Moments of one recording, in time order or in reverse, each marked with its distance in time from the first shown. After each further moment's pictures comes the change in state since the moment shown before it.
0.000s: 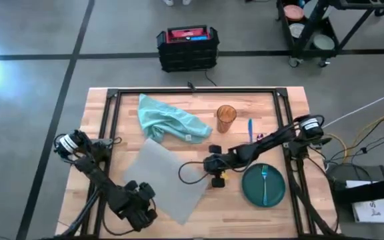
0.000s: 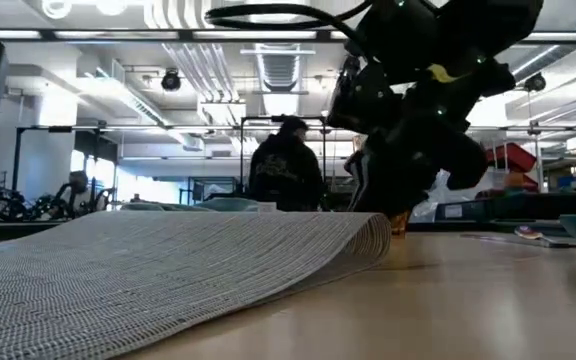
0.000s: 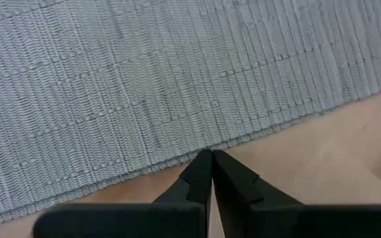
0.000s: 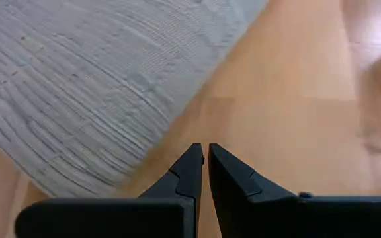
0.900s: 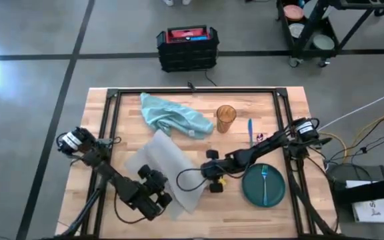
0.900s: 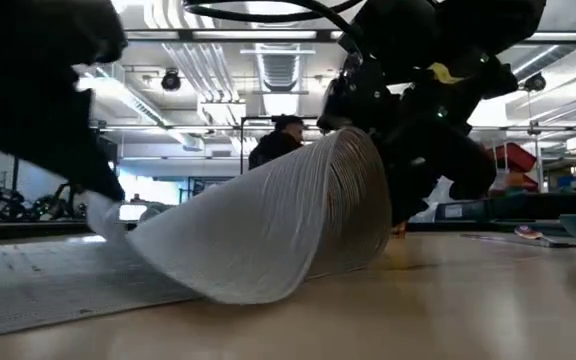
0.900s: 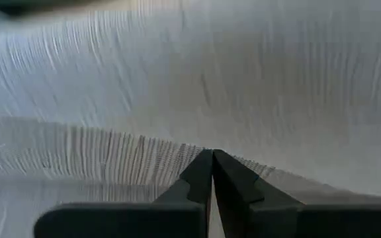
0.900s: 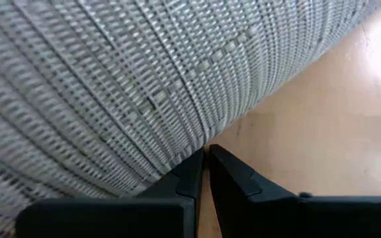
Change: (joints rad) left arm 0.162 -0.010 0.002 0.097 -0.522 0.284; right arm 0.052 0.050 0.045 0.010 -0.005 0.025
